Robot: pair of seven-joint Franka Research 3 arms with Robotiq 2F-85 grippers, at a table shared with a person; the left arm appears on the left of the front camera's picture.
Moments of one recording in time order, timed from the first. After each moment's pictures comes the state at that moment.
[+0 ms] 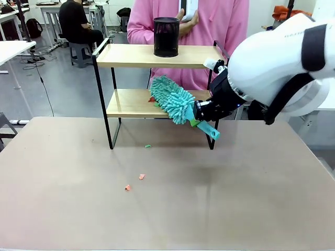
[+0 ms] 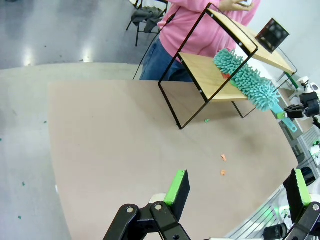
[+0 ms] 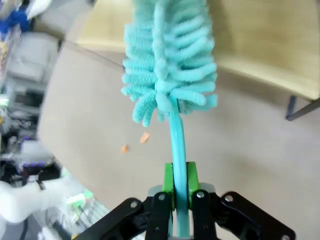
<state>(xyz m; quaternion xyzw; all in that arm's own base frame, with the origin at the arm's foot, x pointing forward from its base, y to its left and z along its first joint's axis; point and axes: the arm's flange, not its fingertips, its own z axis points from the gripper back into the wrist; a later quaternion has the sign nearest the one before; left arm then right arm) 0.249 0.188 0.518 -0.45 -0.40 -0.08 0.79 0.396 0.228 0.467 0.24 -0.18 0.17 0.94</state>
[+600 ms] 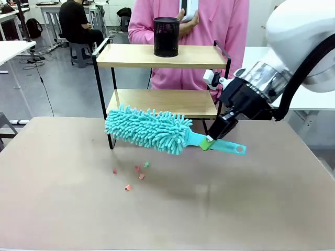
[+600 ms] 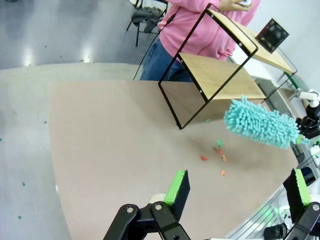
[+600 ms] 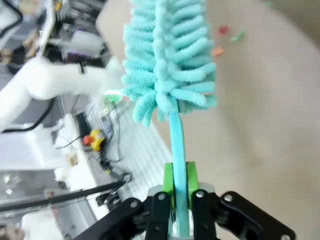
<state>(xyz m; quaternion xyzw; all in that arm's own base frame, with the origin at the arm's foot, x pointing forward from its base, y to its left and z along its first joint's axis) 0.249 0.188 0.518 -0.45 -0.40 -0.08 0.79 0.368 0.197 0.465 0.36 -0.02 0.39 0.85</state>
